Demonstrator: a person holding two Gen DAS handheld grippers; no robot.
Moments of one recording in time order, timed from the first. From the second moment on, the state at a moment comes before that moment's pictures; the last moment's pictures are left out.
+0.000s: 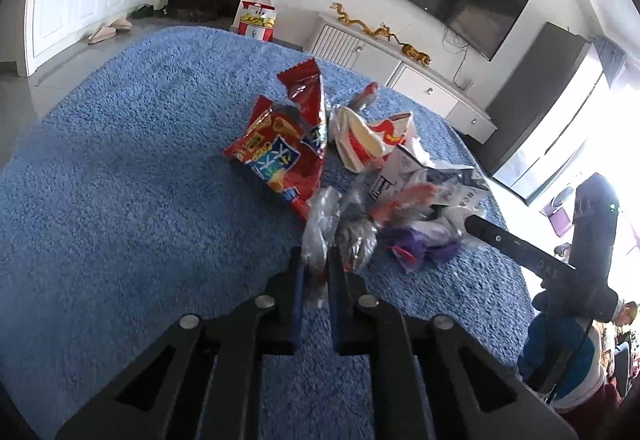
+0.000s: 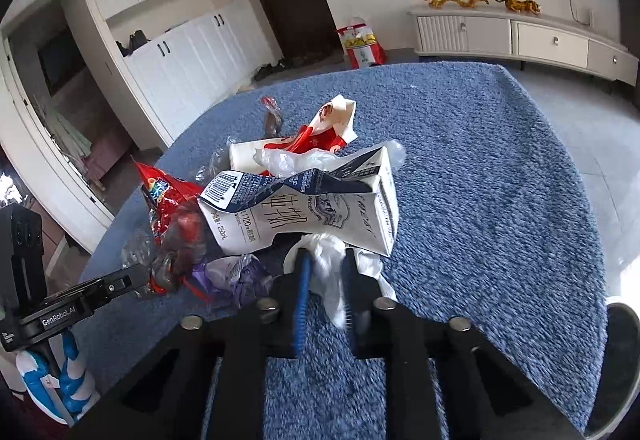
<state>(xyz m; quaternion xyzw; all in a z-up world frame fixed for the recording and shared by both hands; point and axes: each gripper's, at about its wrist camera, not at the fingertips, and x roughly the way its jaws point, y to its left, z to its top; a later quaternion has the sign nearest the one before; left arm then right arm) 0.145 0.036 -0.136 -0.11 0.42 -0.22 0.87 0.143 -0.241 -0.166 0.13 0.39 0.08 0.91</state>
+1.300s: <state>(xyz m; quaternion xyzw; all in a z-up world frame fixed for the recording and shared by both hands) 0.036 -0.003 -0.041 -0.06 0.33 -0.30 0.90 -0.040 -0.341 -0.065 0.14 0.25 -0.02 0.96</state>
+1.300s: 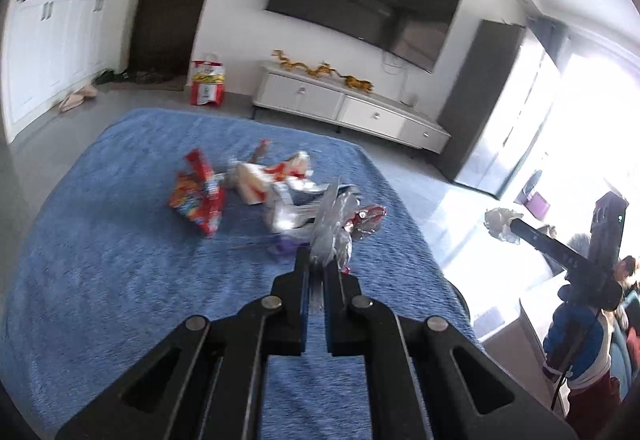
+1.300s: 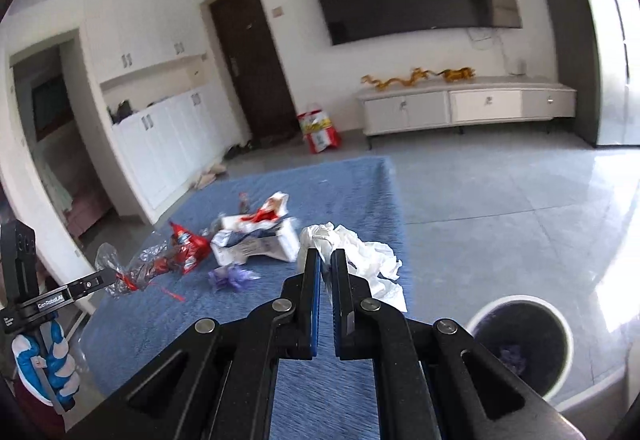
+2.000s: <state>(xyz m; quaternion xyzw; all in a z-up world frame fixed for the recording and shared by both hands) 0.019 -0.291 -0.050 0.09 0.35 -0.47 0.81 -0.111 -0.488 -0.121 0.23 0.24 -0.16 0.93</state>
